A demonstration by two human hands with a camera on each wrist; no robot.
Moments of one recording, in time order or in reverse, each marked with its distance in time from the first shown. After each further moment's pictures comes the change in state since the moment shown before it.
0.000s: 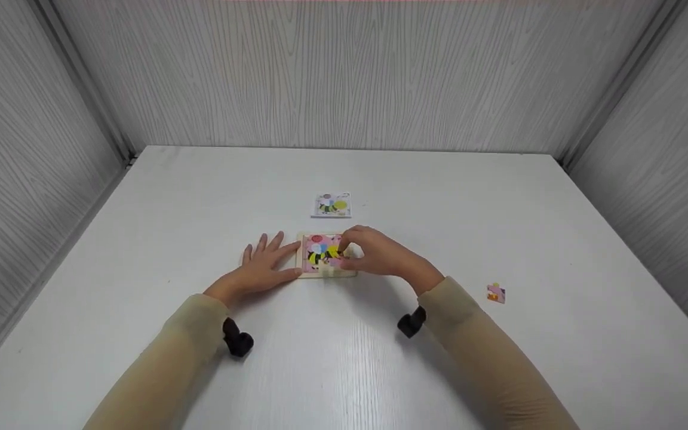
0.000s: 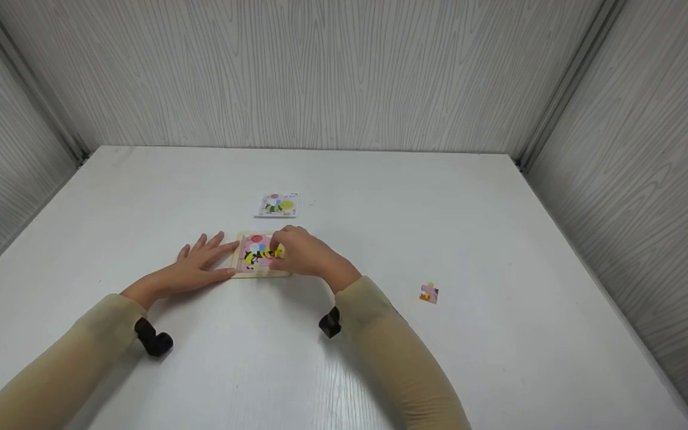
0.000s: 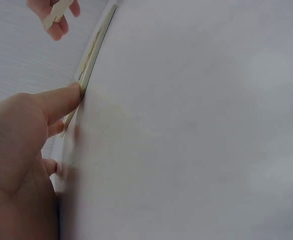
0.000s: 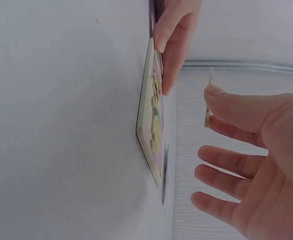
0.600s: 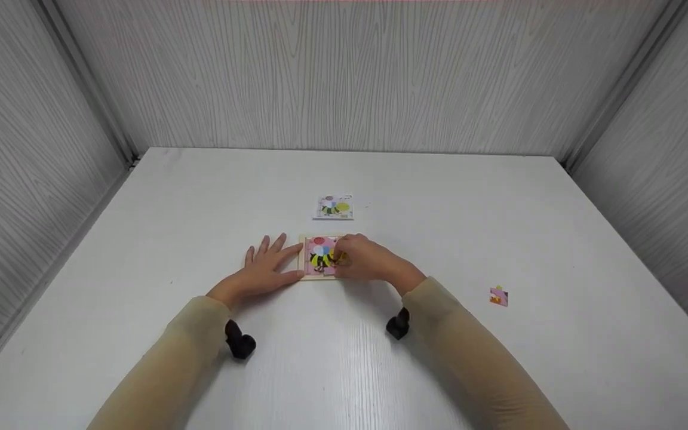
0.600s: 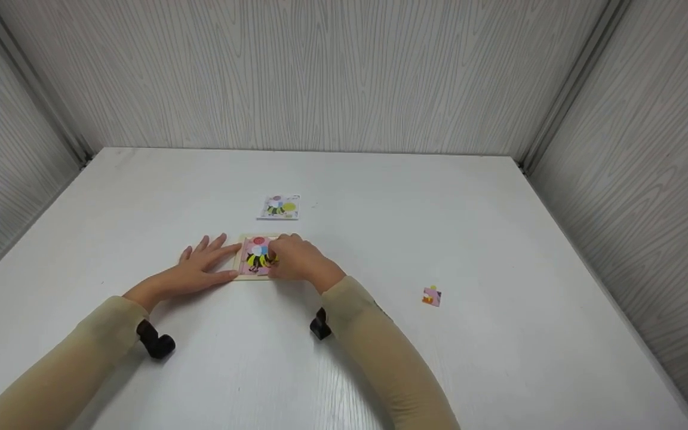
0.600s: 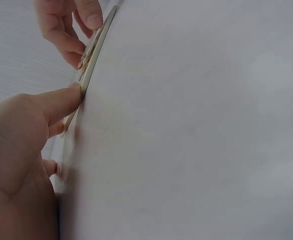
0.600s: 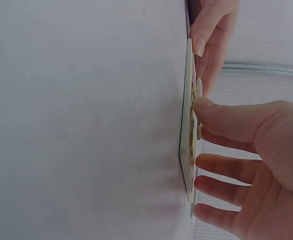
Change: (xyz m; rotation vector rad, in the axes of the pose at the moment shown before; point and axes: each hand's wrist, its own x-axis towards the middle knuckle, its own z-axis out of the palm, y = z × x) left_hand 0.001 0.001 0.000 0.010 0.005 -0.002; right_hand 0.026 0.001 0.023 -0.160 -0.065 0.084
